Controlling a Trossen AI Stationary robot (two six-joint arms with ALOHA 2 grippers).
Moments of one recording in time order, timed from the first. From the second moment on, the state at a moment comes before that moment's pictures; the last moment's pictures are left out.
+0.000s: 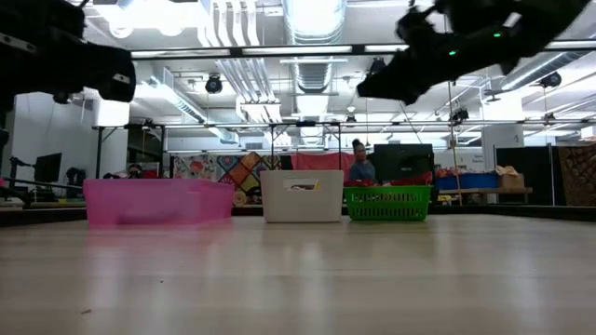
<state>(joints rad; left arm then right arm) 0.25 0.12 0.09 0.04 0.47 0.12 -0.24 1.22 0.58 0.39 -0.02 -0.10</state>
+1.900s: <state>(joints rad) 0.25 0.18 0.03 0.07 0.22 -0.23 -0.16 0.26 0.01 0.14 0.06 0.21</state>
